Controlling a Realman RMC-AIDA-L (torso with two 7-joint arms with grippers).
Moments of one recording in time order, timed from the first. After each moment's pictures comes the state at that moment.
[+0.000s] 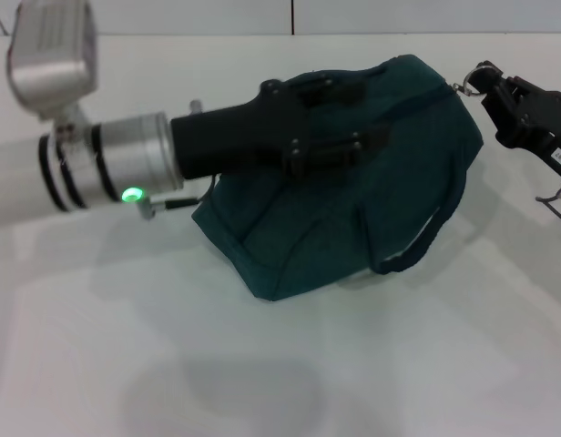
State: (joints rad) left arm -0.86 -2.05 2.67 -0.13 -0.31 1.66 -0.95; right arm 0.44 2.03 -1.66 -0.30 -0.31 -1.30 0.89
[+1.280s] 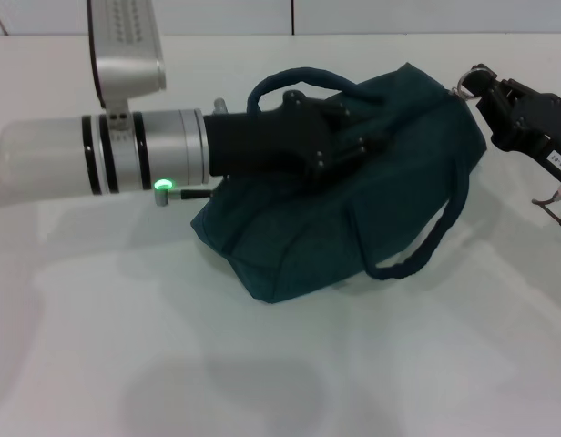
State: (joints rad) left arm -0.95 -2.09 2.84 -0.21 -0.36 1.50 -0.95; right arm 0.44 2.03 -1.68 -0.31 -0.31 -1.30 0.89
